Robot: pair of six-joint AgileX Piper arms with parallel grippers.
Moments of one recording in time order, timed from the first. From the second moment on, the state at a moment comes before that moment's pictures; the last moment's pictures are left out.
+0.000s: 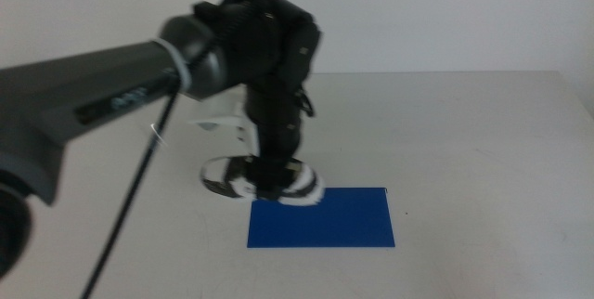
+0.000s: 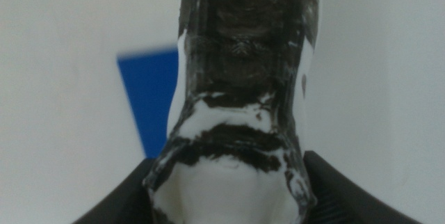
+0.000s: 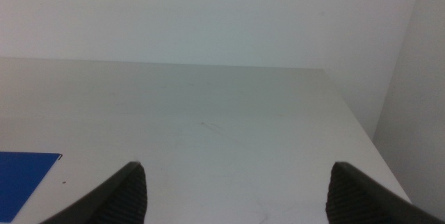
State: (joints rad) left arm -0.66 1.97 -1.67 0.11 1.22 -2.10; right arm -0.03 -0.01 0.03 0.04 0.17 -0.06
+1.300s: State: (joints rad) left arm -0.79 2.22 -1.88 0.03 1.22 -2.10; right arm -0.03 -0.01 0.03 0.04 0.17 -0.06
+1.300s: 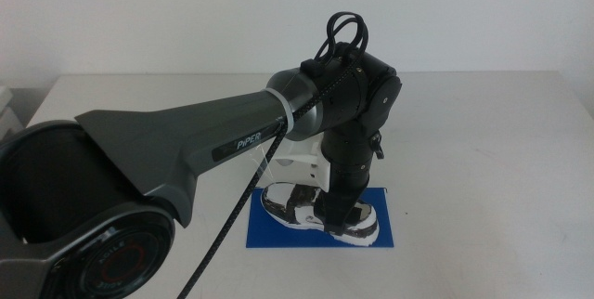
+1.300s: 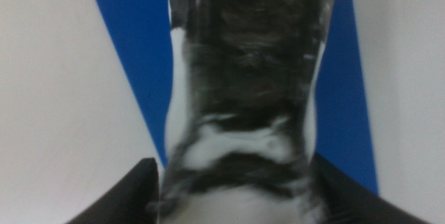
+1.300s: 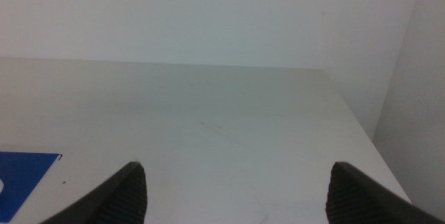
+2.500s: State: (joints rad) left arm -0.77 1.80 -1.95 0.28 1.25 -1.93; right arm -0.03 -0.01 0.03 0.04 0.17 -0.06
